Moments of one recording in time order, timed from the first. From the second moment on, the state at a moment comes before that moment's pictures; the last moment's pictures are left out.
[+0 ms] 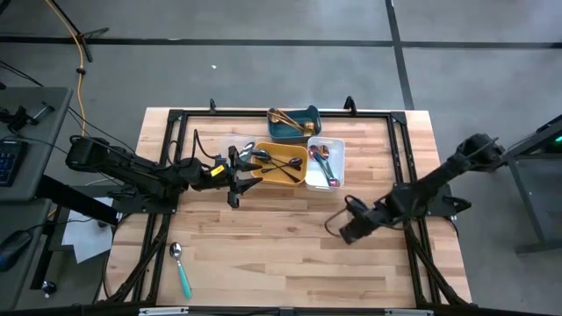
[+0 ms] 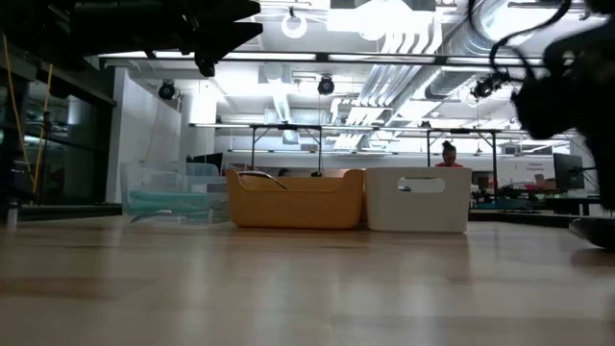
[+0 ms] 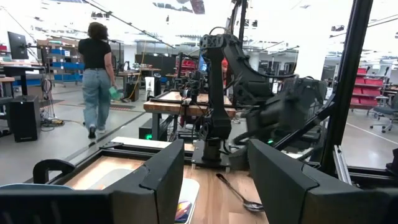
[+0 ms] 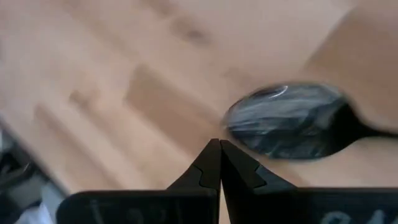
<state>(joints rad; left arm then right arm) -0.07 1.22 0.36 1.05 -0.16 -0.05 0.52 1.28 0.55 -0.33 0.03 1.55</state>
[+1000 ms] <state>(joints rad) -0.07 1.22 0.36 1.04 -0.16 -0.05 0.44 1.48 0.74 -0.86 -0.02 0.33</state>
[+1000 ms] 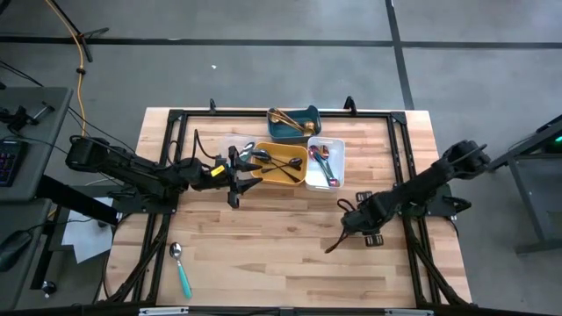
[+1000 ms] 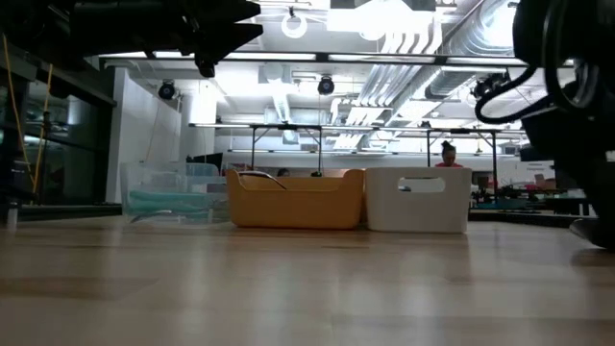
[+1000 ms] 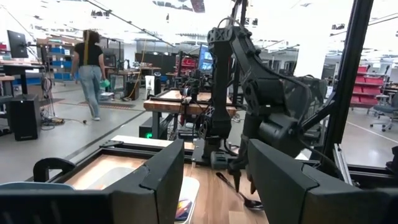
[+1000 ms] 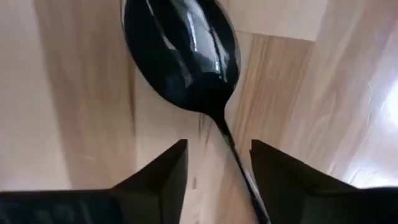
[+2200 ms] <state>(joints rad) -0.07 0.99 0.30 0.98 -0.02 -0.05 0.51 1.43 0.77 -0.59 0.20 0.53</state>
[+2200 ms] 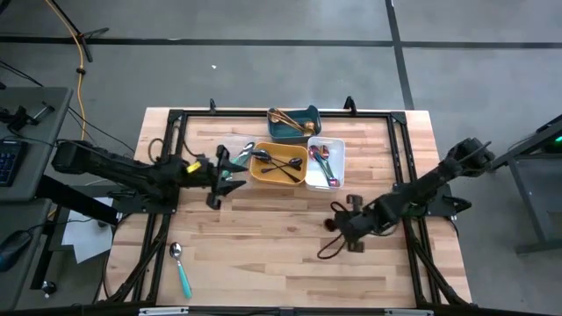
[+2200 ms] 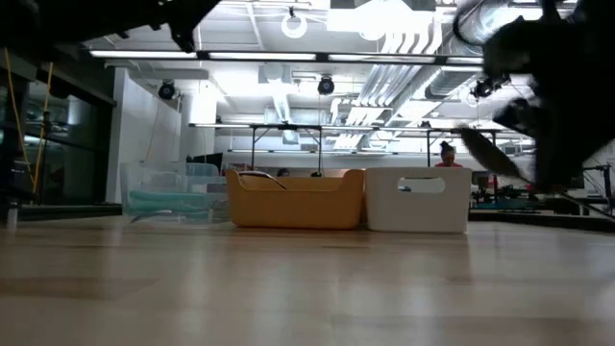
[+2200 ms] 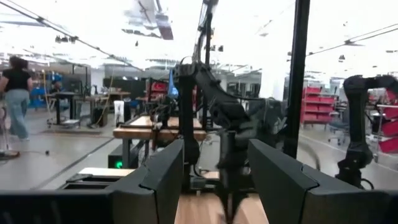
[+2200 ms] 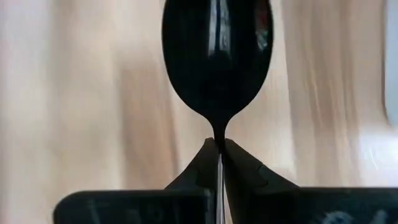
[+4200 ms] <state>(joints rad) -0.09 1.49 0.49 0.99 -0.04 -0.12 0.20 1.64 0.86 0.76 0.23 -0.03</state>
